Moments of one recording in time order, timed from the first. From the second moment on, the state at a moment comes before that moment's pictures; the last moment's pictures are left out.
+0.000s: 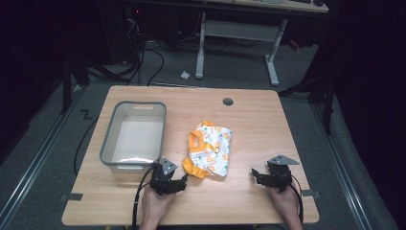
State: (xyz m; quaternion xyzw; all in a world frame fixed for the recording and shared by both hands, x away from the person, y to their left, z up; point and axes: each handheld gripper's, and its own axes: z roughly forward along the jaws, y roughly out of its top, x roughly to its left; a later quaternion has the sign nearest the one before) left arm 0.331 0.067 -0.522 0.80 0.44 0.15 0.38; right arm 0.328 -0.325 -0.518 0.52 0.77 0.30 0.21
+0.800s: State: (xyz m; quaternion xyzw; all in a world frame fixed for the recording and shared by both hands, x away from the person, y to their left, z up) left arm 0.325 0.061 -0.508 0.80 0.43 0.12 0.40; right arm 0.327 -0.325 -0.518 0.52 0.77 0.30 0.21
